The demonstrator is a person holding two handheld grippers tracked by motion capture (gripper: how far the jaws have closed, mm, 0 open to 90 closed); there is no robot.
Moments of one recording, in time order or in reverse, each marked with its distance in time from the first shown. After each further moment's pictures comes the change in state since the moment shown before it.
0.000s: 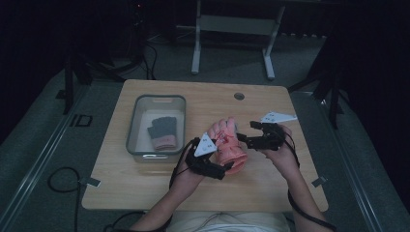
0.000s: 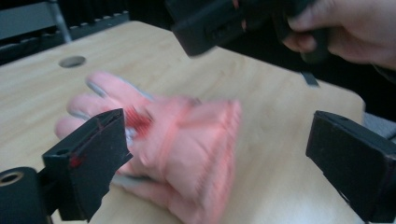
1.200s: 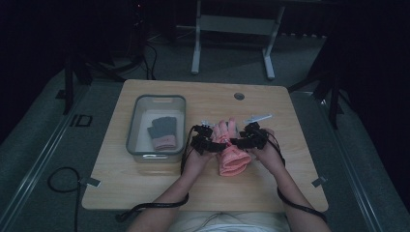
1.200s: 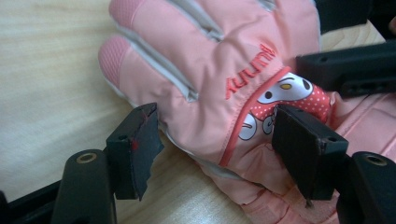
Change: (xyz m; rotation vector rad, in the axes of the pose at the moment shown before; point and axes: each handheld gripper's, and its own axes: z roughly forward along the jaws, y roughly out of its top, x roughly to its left) left arm 0.073 -0.038 0.089 0.336 0.104 -0.488; right arm -0.019 -0.033 0.077 0.287 -0.022 0.095
